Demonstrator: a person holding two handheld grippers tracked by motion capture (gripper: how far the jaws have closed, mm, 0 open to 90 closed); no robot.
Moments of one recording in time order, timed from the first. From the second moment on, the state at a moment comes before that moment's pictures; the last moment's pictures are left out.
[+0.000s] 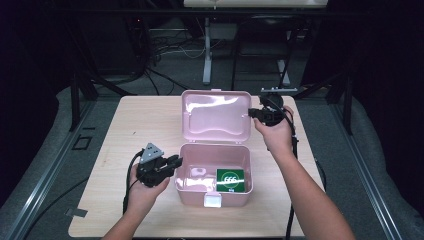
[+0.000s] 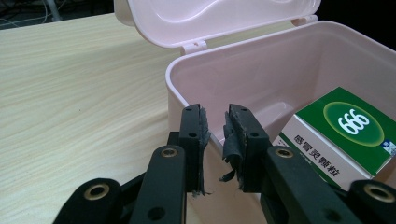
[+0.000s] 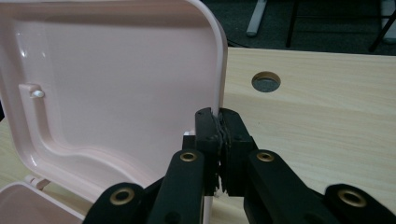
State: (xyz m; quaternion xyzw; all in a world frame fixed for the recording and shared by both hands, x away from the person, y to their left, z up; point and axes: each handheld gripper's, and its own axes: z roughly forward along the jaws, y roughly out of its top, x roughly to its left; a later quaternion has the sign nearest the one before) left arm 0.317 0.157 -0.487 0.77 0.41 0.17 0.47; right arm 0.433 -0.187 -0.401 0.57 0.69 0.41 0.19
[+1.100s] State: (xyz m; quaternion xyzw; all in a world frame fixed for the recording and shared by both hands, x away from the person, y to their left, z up) left arm 0.318 0.157 -0.487 0.76 0.41 0.17 0.47; right arm 0.392 -0.188 -0.390 0.52 0.70 0.43 0.22
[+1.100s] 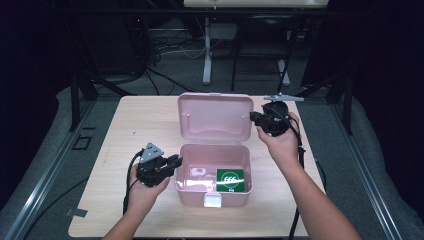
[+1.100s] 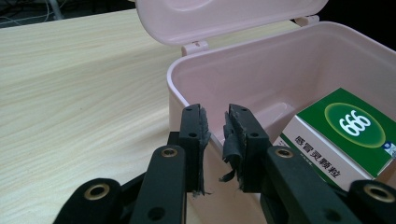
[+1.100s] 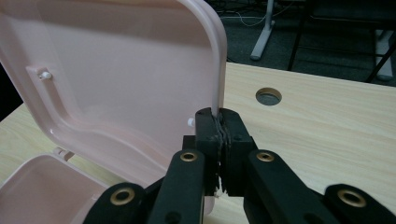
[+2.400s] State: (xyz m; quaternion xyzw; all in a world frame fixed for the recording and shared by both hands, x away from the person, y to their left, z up) left arm 0.310 0.167 -0.460 0.75 0.40 0.18 0.48; right arm 0.352 -0.188 -0.393 0.49 0.70 0.45 0.26
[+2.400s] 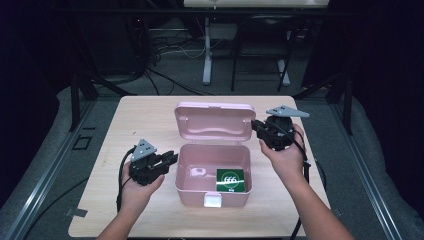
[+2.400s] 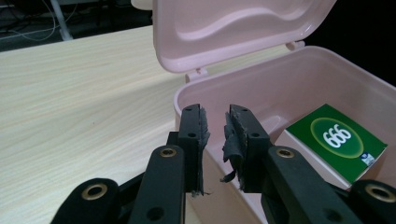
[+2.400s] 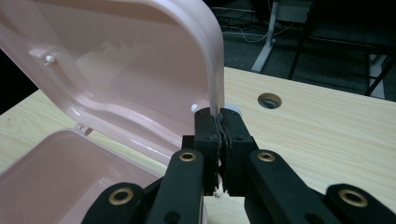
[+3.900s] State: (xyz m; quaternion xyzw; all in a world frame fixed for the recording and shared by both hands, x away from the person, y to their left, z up) left arm 0.310 0.159 -0.397 0.74 0.38 0.24 0.51; right arm 0.306 -0.193 -0.414 0.48 0.69 0.49 0.25
